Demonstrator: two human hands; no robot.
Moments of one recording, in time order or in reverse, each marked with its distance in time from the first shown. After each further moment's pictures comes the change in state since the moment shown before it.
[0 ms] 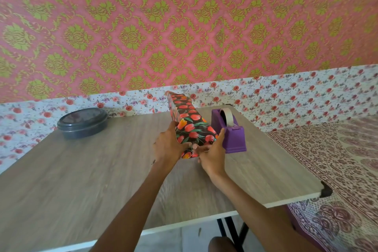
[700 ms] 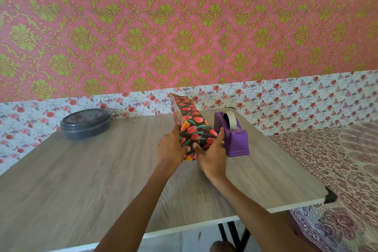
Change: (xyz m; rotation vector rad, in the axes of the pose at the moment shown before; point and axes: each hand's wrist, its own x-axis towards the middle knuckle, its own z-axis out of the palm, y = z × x) left_hand 0.004 -0.007 0.002 0.043 -0.027 0.031; right_hand 0.007 0.004 0.010 -0.280 0.104 -0.101
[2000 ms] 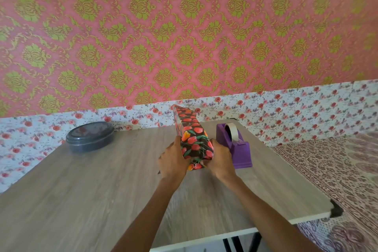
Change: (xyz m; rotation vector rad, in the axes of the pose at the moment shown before) left_hand -0.002 0.003 0.002 0.010 0.083 -0.010; right_hand 0.035 -0.004 -0.023 -0.129 -0.196 -0.247
